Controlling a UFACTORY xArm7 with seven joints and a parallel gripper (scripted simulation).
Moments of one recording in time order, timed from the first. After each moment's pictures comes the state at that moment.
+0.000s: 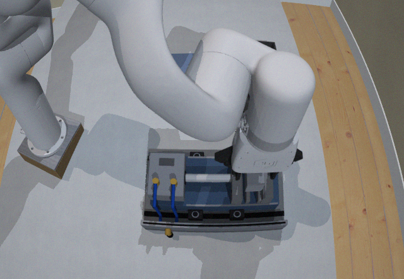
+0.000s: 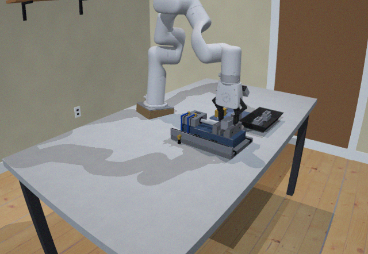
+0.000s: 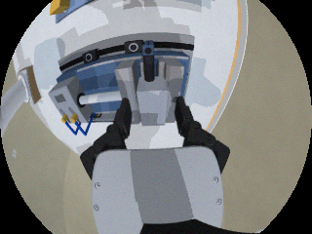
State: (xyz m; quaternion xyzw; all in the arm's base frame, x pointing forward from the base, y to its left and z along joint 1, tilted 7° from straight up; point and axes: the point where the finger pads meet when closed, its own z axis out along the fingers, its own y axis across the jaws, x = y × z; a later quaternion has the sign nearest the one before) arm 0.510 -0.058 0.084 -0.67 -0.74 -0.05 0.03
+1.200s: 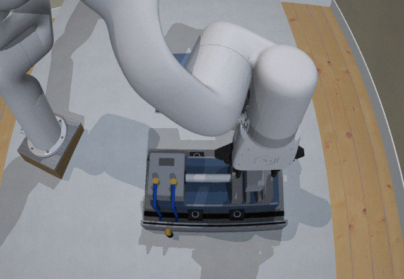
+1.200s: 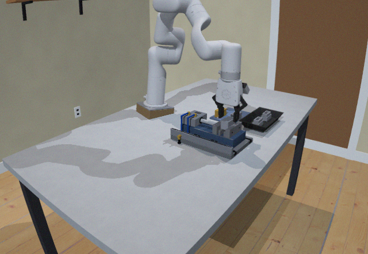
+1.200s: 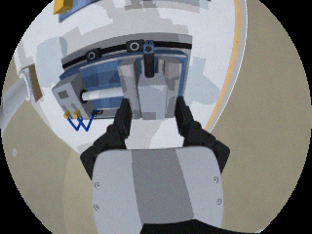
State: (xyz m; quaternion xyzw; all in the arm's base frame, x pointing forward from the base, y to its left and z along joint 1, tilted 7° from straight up) arm 0.510 -0.059 0.095 -0.67 -0.74 -0.05 0.03
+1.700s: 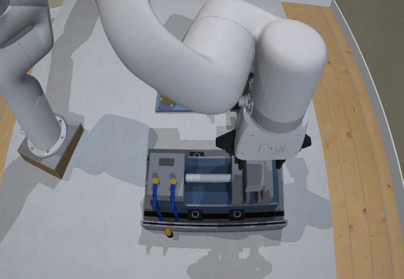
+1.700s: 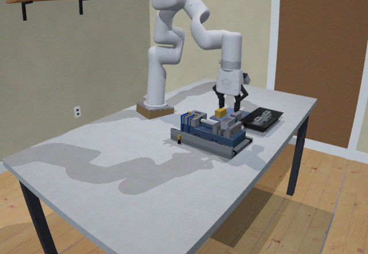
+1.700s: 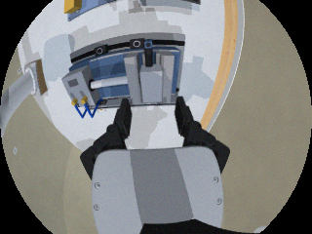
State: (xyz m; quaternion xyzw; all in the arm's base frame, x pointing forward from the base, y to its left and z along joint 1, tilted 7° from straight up) arm 0.510 -0.064 0.136 -0.67 -0.74 -0.05 0.03
